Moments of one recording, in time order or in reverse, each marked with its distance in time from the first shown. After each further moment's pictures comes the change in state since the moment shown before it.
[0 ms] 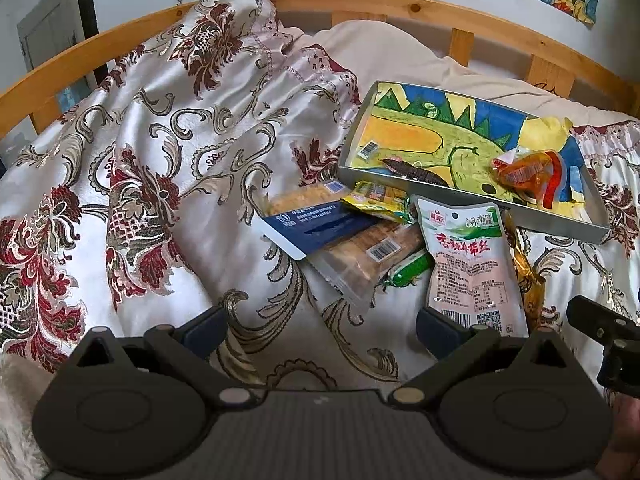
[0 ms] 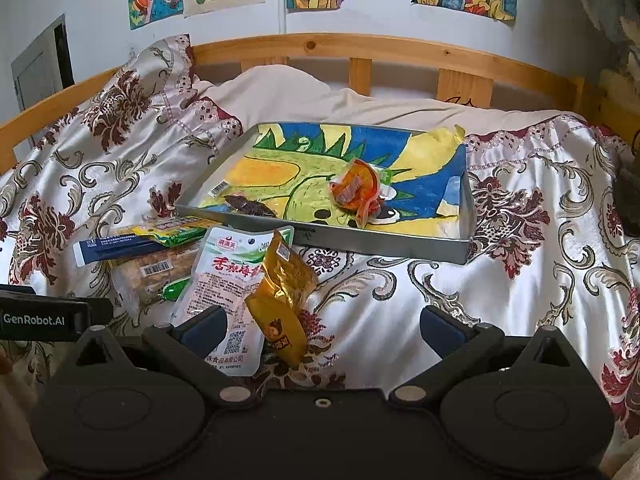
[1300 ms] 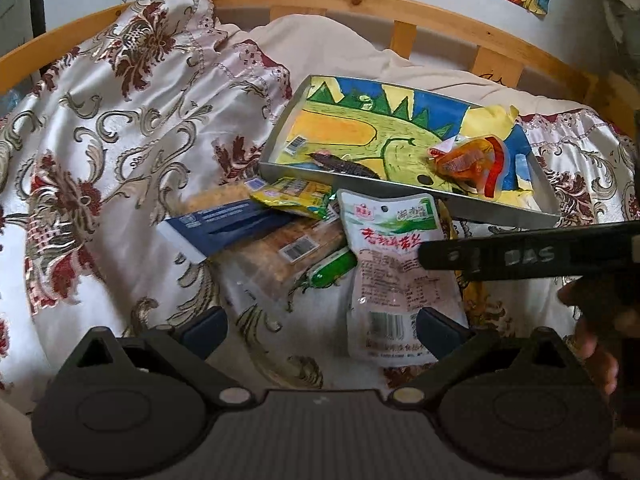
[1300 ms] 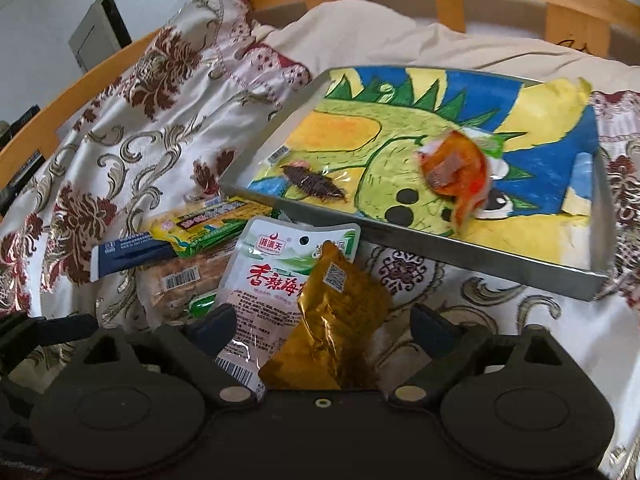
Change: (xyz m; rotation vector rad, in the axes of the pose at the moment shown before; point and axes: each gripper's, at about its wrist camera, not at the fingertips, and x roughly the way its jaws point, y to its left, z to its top) left arm 0.017 -0.030 -0.001 0.045 -0.006 -0.164; right arm 0.100 -0.007 0.047 -0.035 0.206 0.324
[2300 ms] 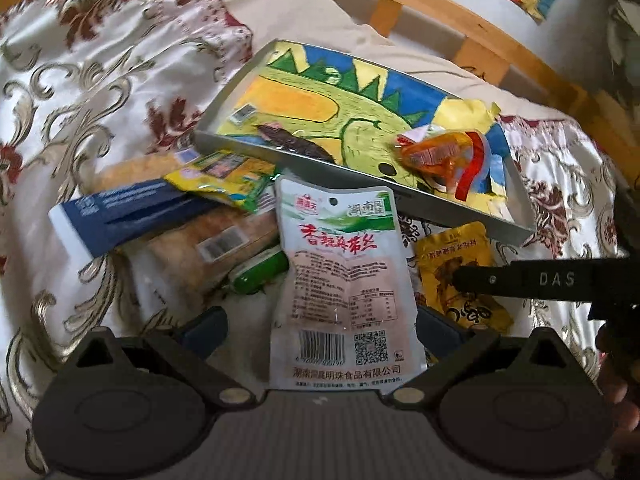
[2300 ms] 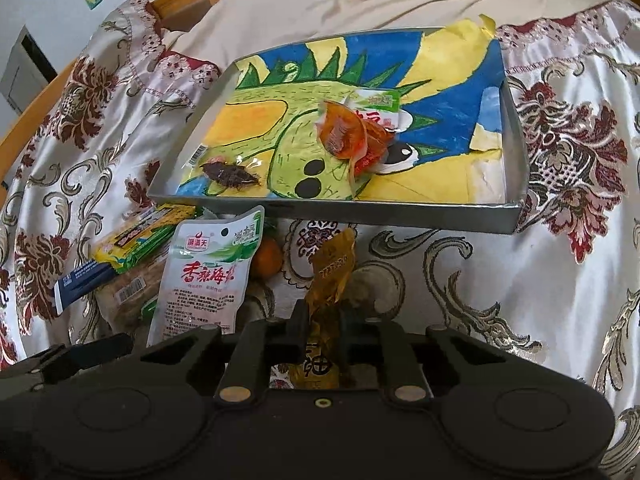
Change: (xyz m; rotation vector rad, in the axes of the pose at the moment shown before) left arm 0.046 -0.015 0.012 -0.082 0.082 -0.152; right arm -0.019 -0.040 -0.005 0.235 0.074 -0.114
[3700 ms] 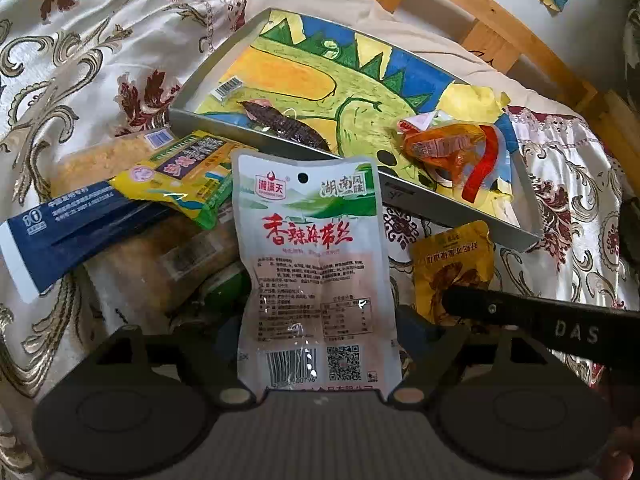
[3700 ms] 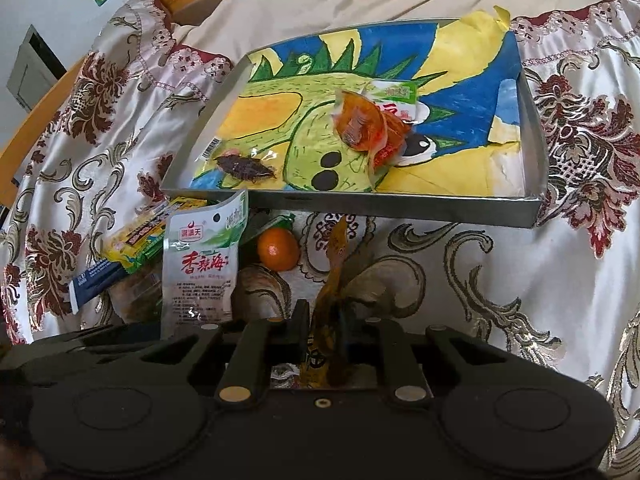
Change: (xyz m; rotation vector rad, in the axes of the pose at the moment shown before) left arm 0.031 0.003 0.019 -0.054 0.091 -0.044; right arm 0.004 0.005 -0.001 -0.006 0.019 0.043
